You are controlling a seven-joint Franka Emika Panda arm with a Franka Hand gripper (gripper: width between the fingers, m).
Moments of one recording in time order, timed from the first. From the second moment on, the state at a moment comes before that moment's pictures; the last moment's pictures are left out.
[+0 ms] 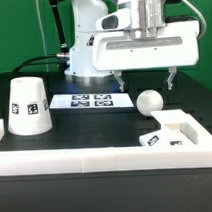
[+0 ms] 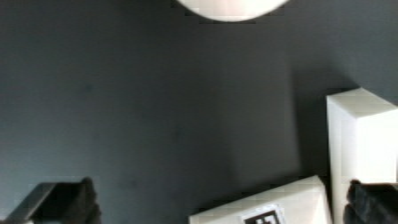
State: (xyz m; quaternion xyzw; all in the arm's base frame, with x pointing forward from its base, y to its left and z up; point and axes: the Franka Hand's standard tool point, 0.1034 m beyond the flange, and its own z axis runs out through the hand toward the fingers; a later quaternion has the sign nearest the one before) arm 0.487 0.079 0.073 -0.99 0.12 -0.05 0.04
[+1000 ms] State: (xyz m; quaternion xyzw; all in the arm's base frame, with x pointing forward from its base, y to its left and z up) arm 0.442 0.086 0.055 -0.99 0.13 0.04 0.04
